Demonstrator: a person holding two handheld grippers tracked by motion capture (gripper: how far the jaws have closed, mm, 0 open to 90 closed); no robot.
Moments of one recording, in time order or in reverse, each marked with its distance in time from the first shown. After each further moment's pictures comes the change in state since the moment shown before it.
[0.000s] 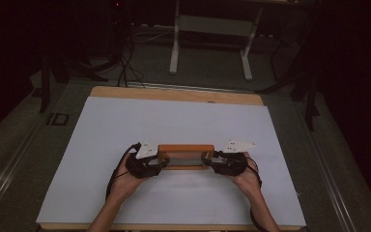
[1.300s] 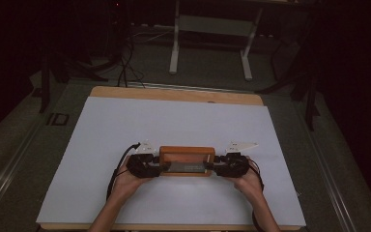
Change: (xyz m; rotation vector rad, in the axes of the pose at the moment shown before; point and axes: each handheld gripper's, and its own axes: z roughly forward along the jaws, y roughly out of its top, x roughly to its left) left arm 0.007 -0.007 0.010 0.036 -0.121 -0.134; right arm -0.004 -0.010 -0.003 0.054 0.058 0.134
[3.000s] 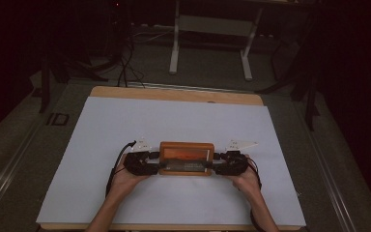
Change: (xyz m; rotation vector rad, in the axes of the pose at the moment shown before) left arm 0.013 -0.003 -0.004 -0.048 0.036 -0.012; right arm -0.009 -0.002 0.006 -0.036 0.008 0.018
